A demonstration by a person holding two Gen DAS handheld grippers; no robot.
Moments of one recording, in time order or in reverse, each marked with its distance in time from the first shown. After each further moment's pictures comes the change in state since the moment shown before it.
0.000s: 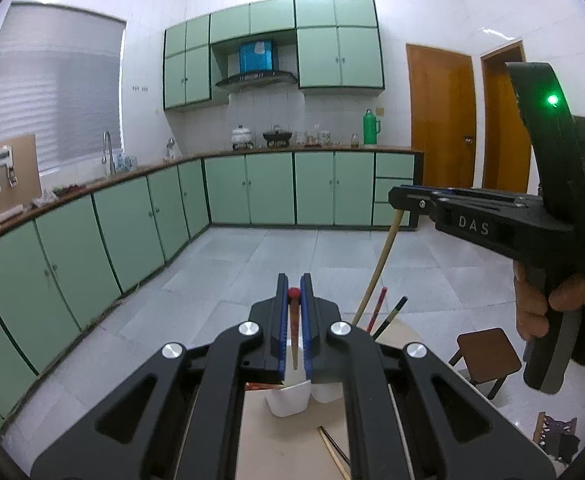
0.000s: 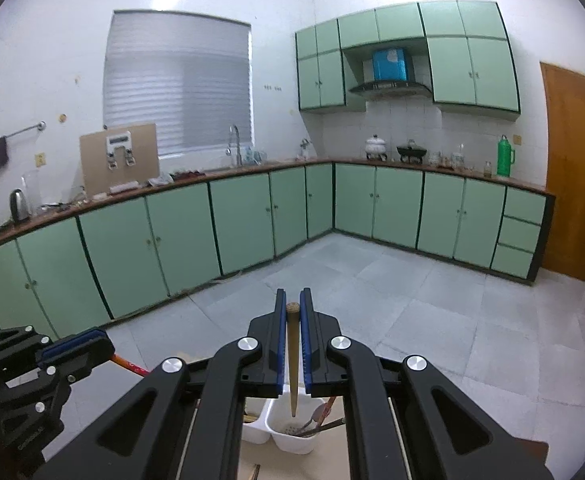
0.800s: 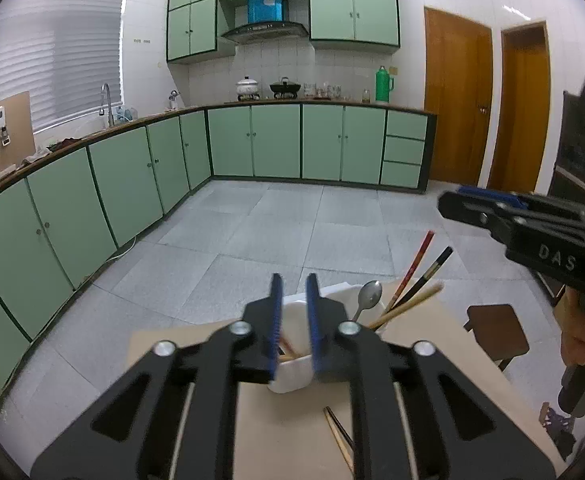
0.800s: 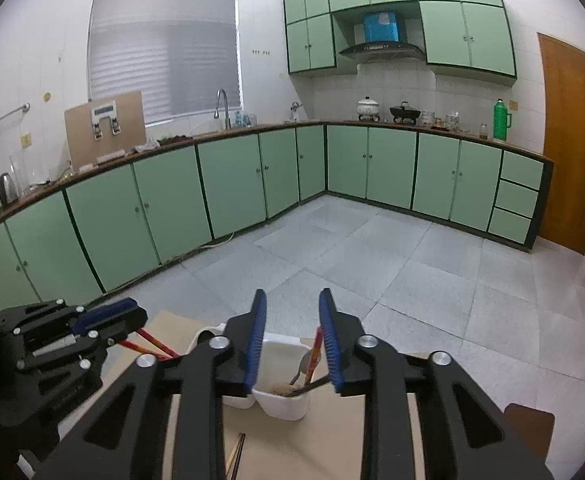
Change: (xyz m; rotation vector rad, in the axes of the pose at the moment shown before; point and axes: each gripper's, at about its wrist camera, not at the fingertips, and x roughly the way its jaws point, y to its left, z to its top) left arm 0.061 0.024 -0.035 -0.042 0.144 0.011; right arm 0.006 -0.016 -0.055 0.022 0.082 -0.024
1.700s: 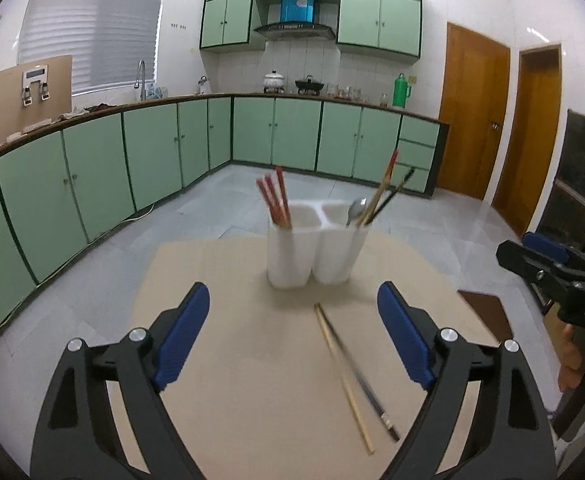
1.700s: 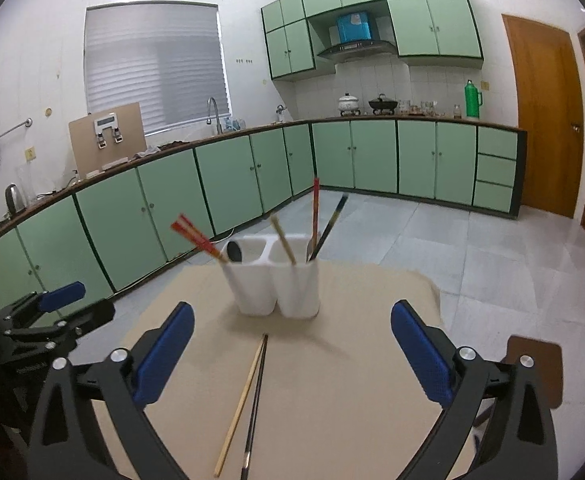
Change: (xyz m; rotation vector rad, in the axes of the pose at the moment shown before) left arm -0.111 -0.006 -0.130 -0.099 0.017 0.047; right arm -0.104 0.019 -0.132 0.099 0.003 -0.012
